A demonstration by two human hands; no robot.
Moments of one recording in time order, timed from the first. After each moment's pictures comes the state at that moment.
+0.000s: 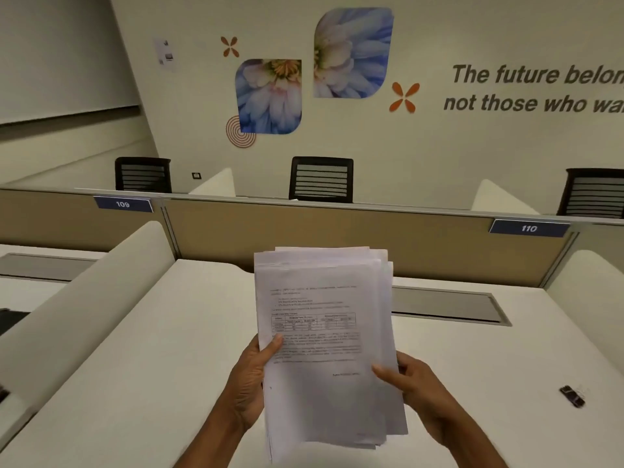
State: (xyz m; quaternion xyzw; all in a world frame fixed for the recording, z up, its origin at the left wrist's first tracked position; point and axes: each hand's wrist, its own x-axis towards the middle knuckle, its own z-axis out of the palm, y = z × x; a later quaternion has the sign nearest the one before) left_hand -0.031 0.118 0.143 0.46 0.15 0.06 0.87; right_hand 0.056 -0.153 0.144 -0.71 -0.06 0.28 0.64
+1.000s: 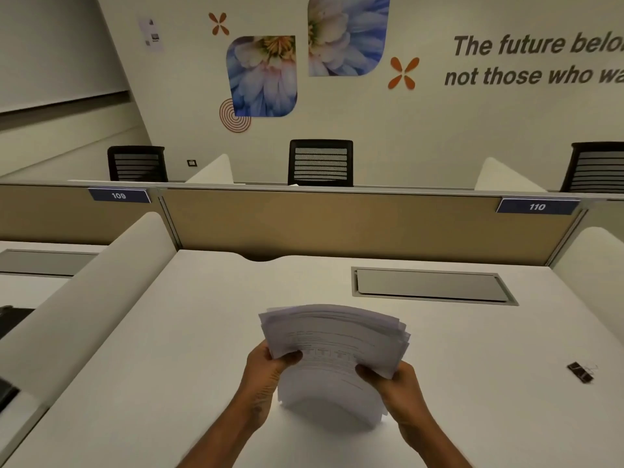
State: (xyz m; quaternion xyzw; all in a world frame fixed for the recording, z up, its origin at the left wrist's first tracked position) left_hand -0.032 0.125 0.110 0.62 0.24 0.06 0.75; right_hand 0.030 -0.099 0.094 -0.70 0.00 0.16 0.69
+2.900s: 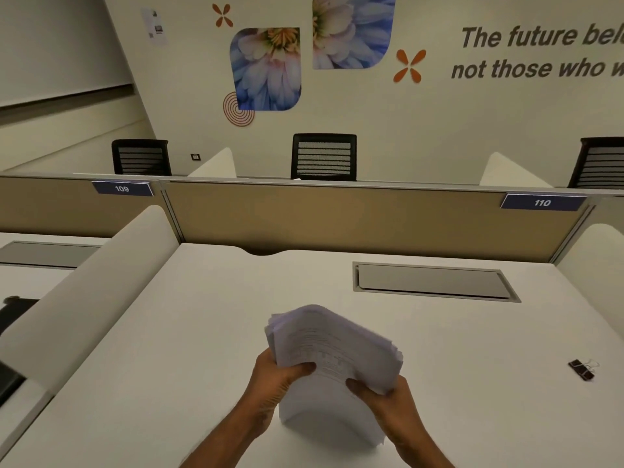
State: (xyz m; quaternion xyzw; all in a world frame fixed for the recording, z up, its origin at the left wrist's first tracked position) left_hand -0.048 0.108 0.122 0.66 0.22 0.04 0.72; right_hand 0.005 -0.105 0.085 -0.73 -0.01 0.16 0.66
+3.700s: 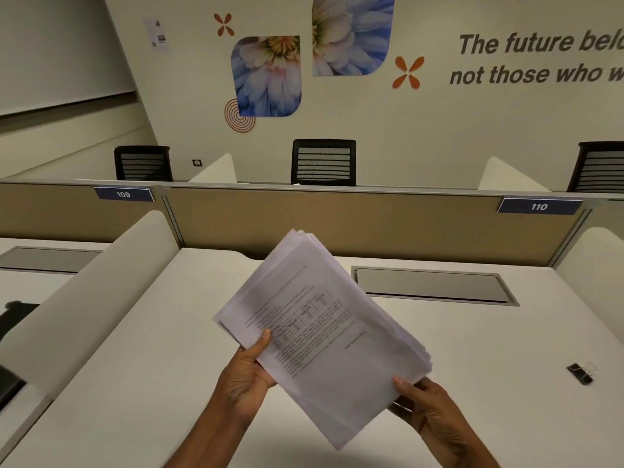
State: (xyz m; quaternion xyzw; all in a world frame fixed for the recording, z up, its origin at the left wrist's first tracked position) left_hand -0.043 0.130 0.136 0.29 0.24 0.05 0.92; right_hand 0.022 -0.162 0.094 -0.55 0.08 0.28 0.78
